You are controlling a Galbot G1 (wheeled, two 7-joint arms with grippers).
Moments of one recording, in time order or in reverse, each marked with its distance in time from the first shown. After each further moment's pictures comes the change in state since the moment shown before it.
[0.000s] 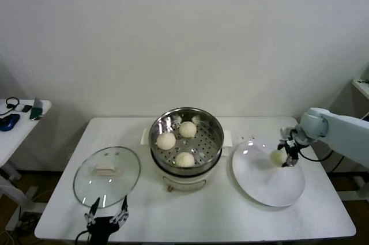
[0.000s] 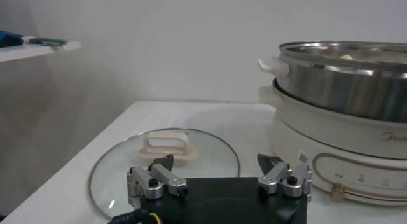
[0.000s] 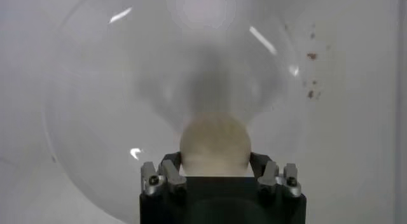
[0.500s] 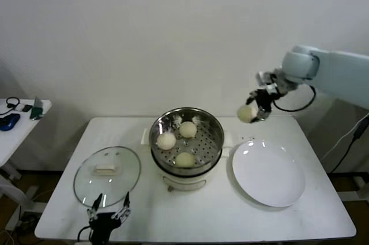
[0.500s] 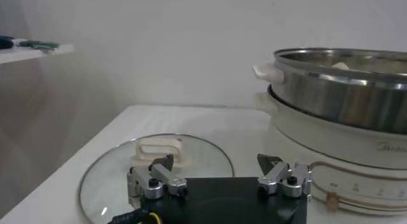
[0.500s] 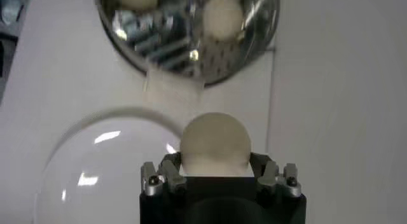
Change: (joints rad) left arm -0.023 0.008 0.006 -0.009 -0.013 0.019 0.006; right arm 0.465 0.207 -0.162 0.196 0.352 -0.065 -0.024
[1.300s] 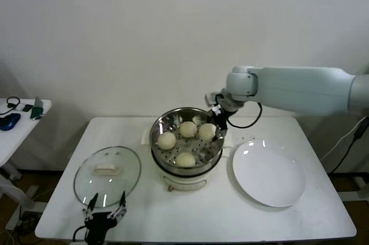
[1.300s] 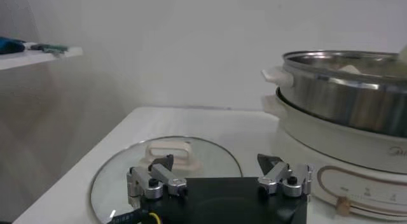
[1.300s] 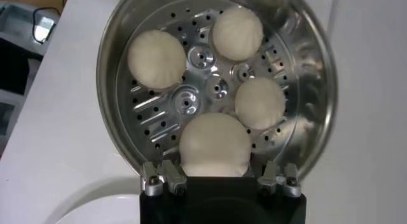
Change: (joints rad) left arm 0.007 0.007 -0.022 -0.008 -0.014 0.000 -0.003; right arm -0.200 0.204 0.019 -0.010 -0.004 -0.090 0.113
